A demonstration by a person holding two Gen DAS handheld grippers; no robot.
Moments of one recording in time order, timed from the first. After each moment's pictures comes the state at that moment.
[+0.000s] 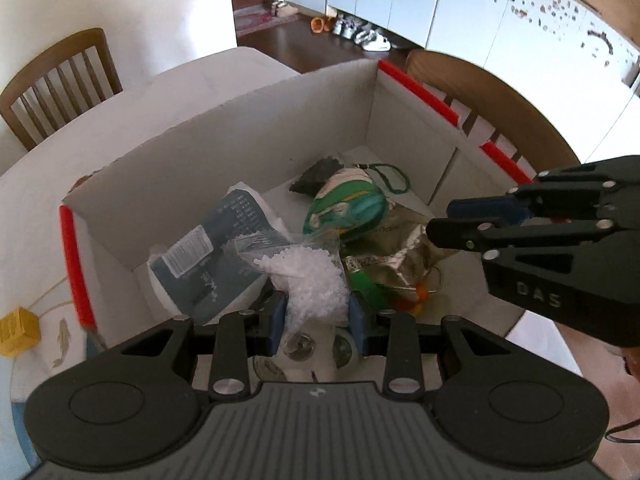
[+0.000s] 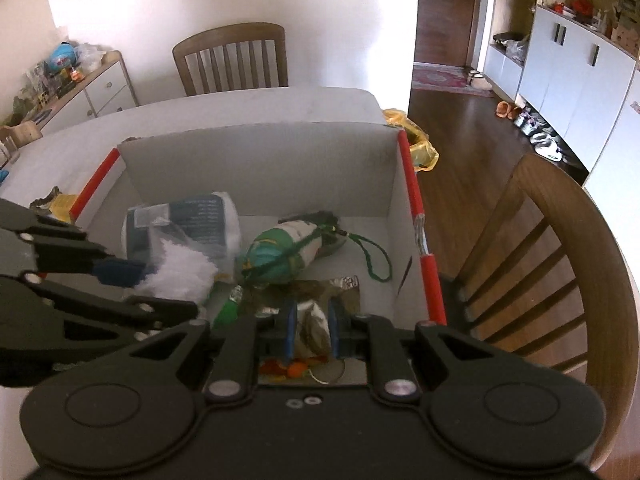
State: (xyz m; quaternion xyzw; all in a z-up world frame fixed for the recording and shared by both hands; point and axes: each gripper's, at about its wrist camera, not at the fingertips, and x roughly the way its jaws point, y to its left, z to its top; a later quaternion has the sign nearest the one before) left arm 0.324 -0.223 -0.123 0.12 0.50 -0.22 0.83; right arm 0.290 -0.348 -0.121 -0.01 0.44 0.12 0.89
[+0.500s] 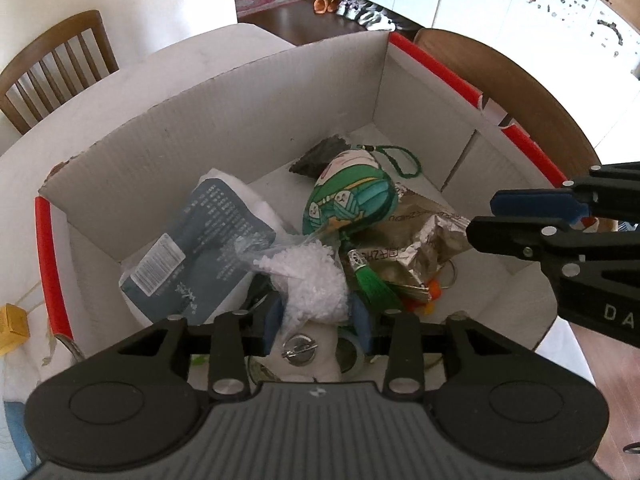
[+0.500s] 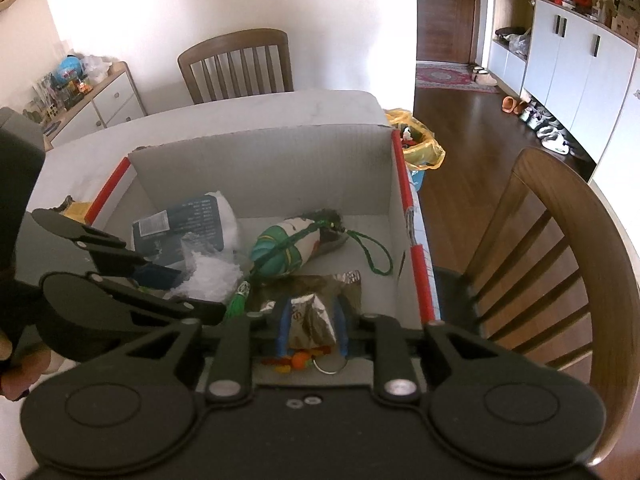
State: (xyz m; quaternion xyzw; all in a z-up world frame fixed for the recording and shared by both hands) left arm 0.334 -0.227 -0.140 0.12 0.52 -0.22 0.82; right arm 0.280 -0.364 -0.111 0.01 0.44 0.13 0.89
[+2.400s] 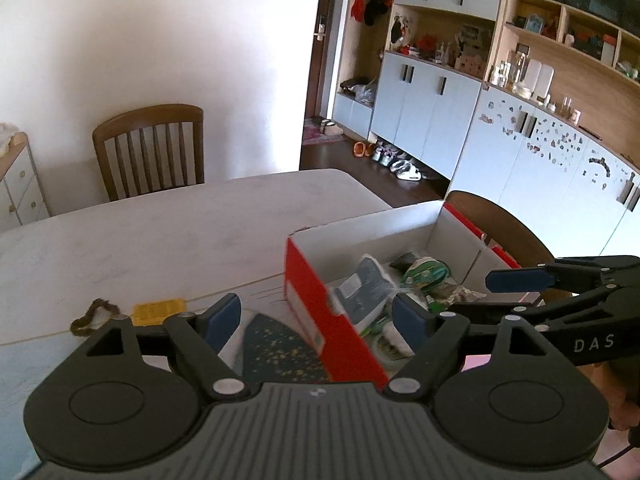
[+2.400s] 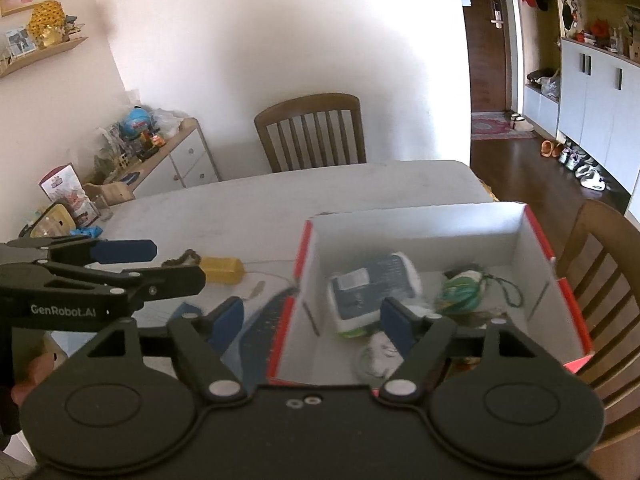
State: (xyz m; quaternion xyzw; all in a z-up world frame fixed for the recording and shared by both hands) left arm 0.229 -0.026 -0.012 0.01 0.34 -0.19 0.92; right arm 0.201 -0.222 -0.034 0.06 0.35 0.18 0.92
